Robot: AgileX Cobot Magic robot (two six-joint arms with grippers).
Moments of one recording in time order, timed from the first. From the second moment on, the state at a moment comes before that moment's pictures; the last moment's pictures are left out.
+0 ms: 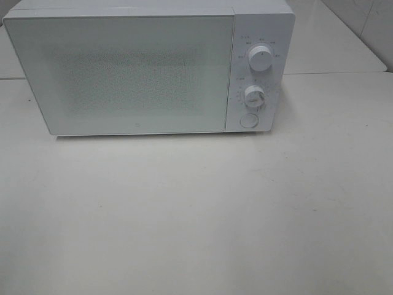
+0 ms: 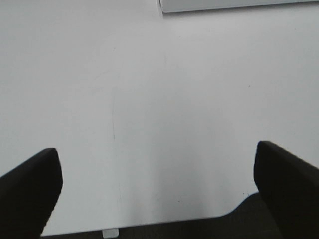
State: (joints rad) left arm 0.00 0.22 -0.50 -0.08 1.04 0.10; right arm 0.04 0.00 -0.51 -0.07 1.04 0.04
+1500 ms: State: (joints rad) left arm 0.00 0.00 -0.50 -0.09 1.04 0.10; right arm 0.04 0.00 -0.51 -0.07 1.04 0.04
